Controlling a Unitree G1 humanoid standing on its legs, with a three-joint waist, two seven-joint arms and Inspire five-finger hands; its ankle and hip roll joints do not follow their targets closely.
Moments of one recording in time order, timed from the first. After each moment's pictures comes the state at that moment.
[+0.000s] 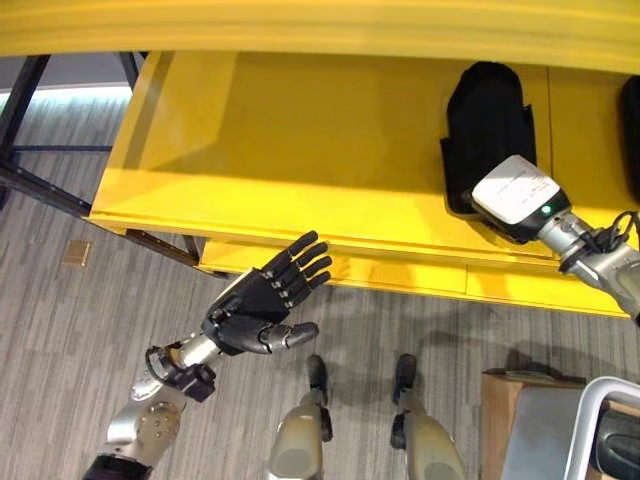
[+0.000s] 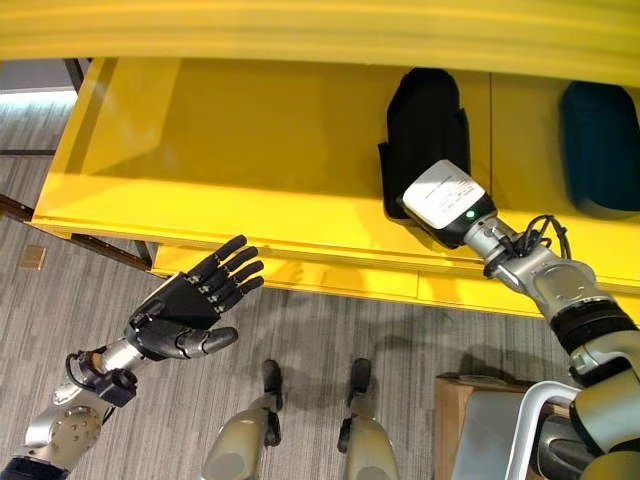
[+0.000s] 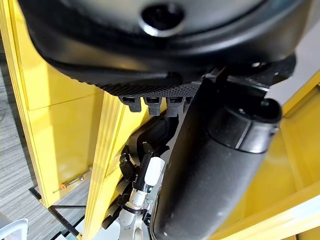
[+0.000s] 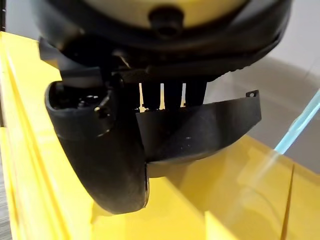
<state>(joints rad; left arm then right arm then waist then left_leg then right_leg) 0.03 0.65 -0.11 0.02 -1.06 -0.11 -0.80 -0.86 -1.06 0.69 0.66 -1.06 -0.28 -0.50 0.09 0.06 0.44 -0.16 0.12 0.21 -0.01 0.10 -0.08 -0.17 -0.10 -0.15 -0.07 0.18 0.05</state>
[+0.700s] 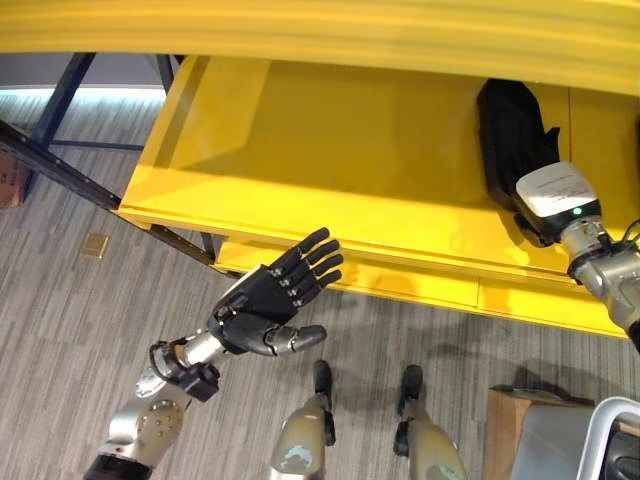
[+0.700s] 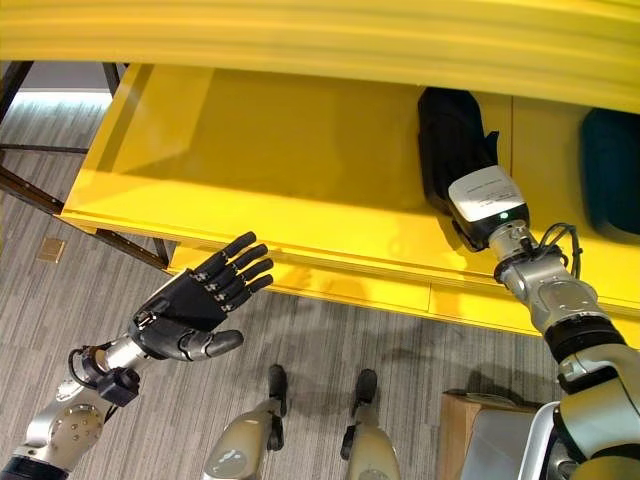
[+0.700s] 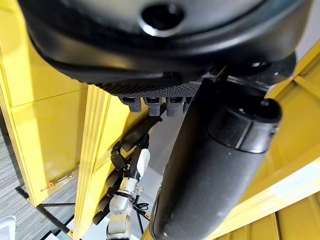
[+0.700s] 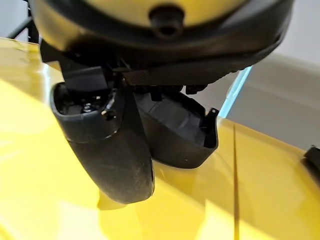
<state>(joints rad) 0.03 0.65 -0.11 -0.05 -1.06 -0.07 -0.79 -0.78 -0.99 0.57 0.77 -0.88 -0.15 -0.37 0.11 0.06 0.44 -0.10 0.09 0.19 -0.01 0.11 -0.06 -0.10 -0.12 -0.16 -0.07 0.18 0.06</state>
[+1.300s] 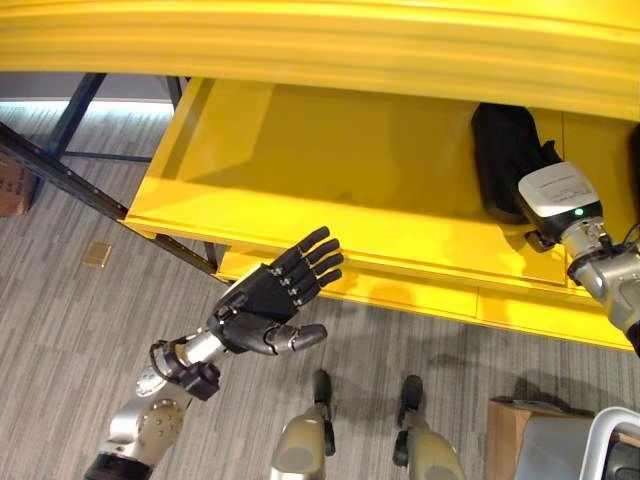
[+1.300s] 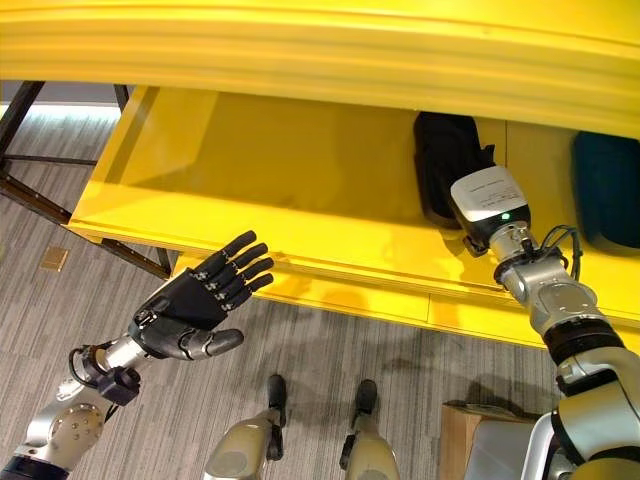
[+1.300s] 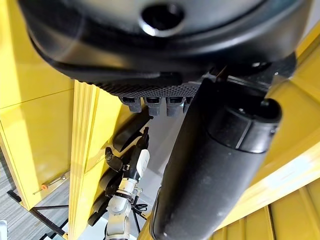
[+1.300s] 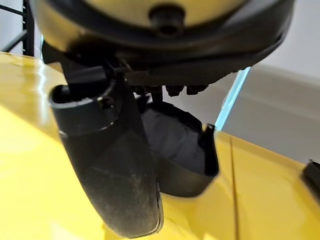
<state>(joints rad) 0.02 0.65 -0.11 -0.05 -1.05 -0.07 -0.79 -0.76 -0.97 0.52 0.74 -0.88 -0.18 -0.37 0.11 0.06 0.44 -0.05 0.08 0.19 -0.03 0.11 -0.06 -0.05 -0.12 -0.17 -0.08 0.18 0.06</state>
